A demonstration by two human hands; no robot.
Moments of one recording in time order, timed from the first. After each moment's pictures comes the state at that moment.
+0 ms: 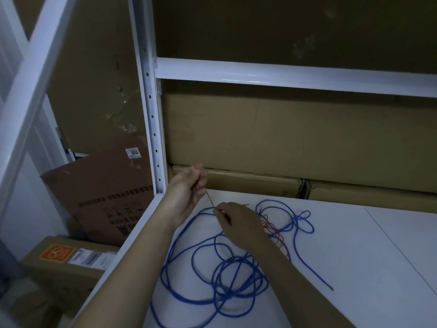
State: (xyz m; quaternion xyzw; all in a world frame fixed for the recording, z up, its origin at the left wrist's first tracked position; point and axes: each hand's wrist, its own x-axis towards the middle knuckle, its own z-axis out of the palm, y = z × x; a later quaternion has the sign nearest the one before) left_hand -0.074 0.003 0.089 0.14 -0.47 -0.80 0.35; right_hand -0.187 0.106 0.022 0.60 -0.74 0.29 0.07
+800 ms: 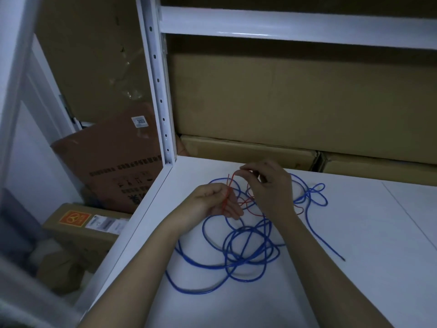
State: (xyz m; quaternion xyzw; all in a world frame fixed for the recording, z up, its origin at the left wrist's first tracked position) left_hand -0.040 0.034 0.039 0.11 -0.66 -0.73 0.15; right_hand -0.193 0.121 0.031 0.52 -0.65 0.53 0.17
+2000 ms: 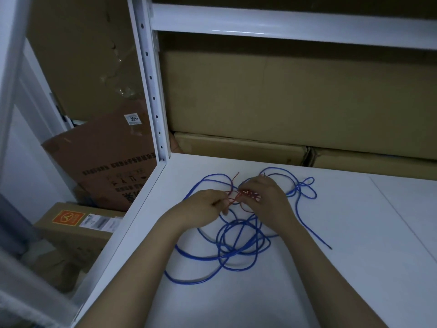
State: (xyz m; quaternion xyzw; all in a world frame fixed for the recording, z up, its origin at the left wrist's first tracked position) left_hand -0.047 0.041 0.039 0.18 -0.92 -0.35 0.03; right_hand -0.204 0.154 0.000 0.57 -0.73 0.36 0.07
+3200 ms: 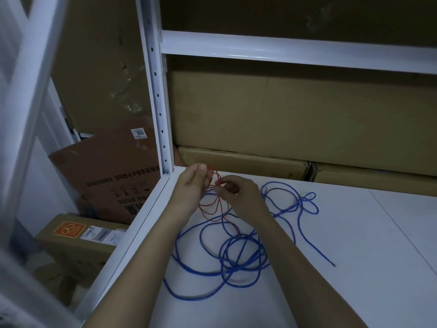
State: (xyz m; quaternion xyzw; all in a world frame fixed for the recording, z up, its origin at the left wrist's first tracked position) left_hand -0.050 0.027 0.068 0.22 -0.68 -0.57 0.40; right_hand -0.165 0.105 0.045 0.47 -0.72 0.50 -0.13
